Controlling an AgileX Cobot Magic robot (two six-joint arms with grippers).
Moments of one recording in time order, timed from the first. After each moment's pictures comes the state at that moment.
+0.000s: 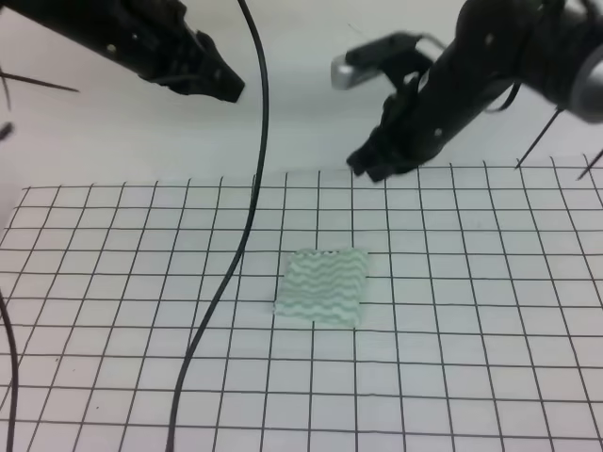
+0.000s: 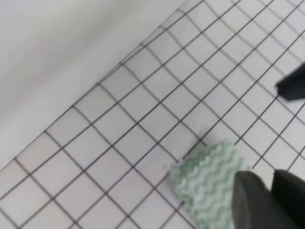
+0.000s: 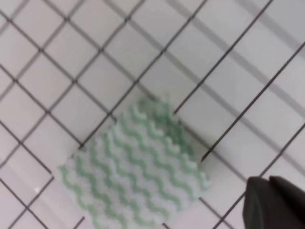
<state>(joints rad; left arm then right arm) -0.21 2.01 -2.11 -0.69 1.22 0.65 0.43 2.10 -1.95 0.22 0.96 -0.29</state>
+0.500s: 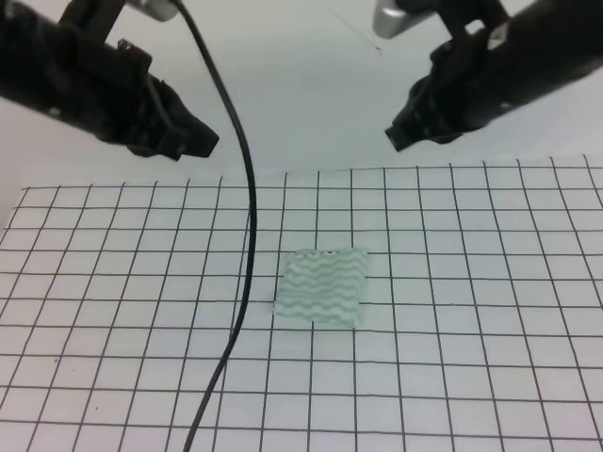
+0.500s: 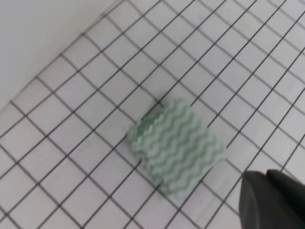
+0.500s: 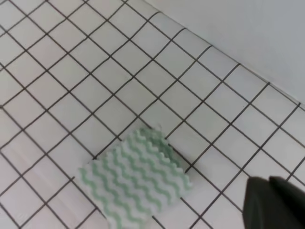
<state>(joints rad) -0.23 1.64 -1.65 -0.68 1.09 0.78 0.43 1.79 -1.65 0.28 0.73 -0.42</state>
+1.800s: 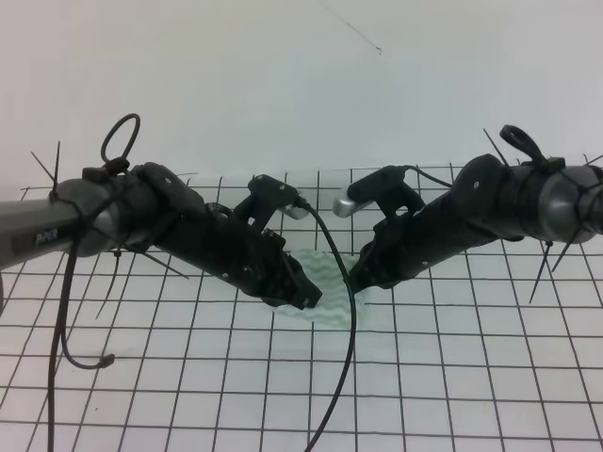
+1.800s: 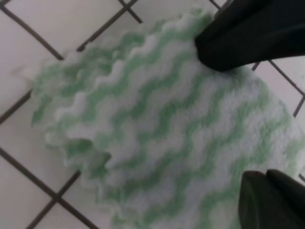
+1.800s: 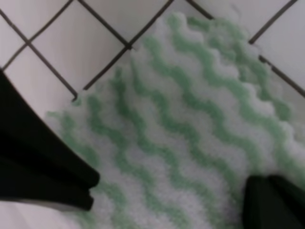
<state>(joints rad) -0.38 2.05 -1.37 -0.96 0.74 1.10 0.43 2.14 -1.46 0.71 0.45 -0.84</state>
